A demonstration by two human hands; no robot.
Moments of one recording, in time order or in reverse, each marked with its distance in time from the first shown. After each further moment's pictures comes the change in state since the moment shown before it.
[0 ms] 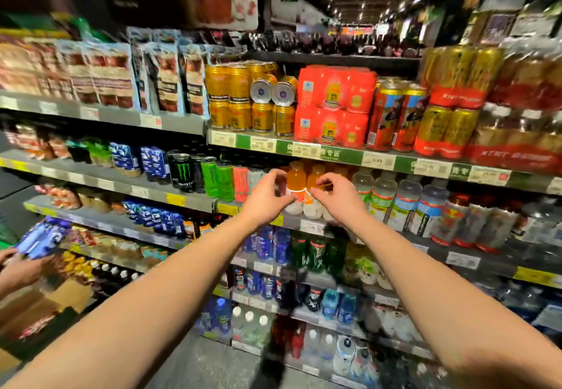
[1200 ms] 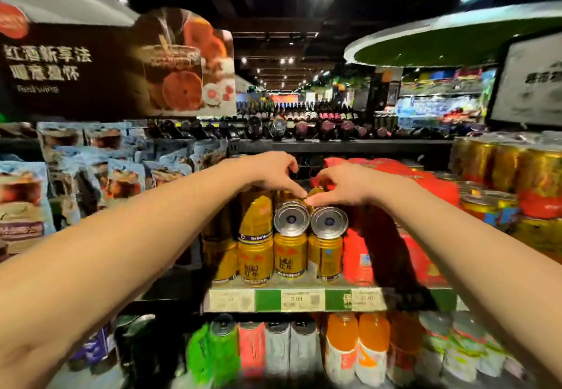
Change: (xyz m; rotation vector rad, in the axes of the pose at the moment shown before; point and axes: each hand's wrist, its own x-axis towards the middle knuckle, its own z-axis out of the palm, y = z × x) left_hand 0.409 0.020 -0.168 0.649 -0.474 0.397; right_hand 0.334 -0.157 -0.036 -0.865 -0.201 -0.053
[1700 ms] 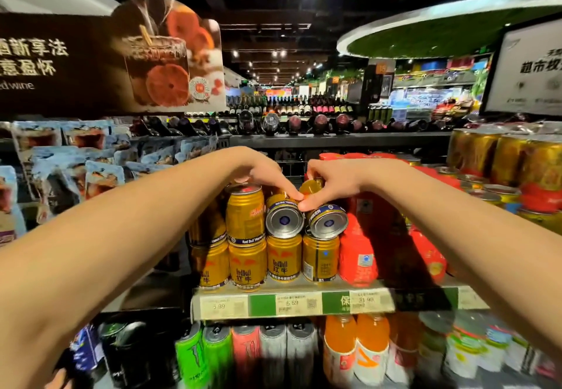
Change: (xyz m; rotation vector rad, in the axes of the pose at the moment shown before) left_hand 0.032 -0.013 0.004 -0.189 -0.479 -0.185; right_hand 0.017 0.008 -0.006 0.239 -0.151 -0.047
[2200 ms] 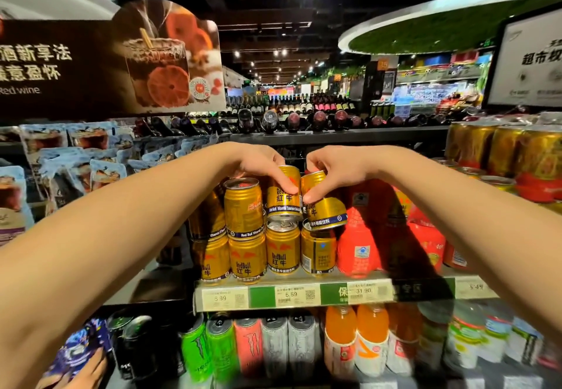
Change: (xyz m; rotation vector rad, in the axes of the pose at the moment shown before) left_hand -0.026 -0.003 0.002 -0.249 0.091 0.167; right_hand -0.015 0.001 -0.009 0.120 0.079 -0.141
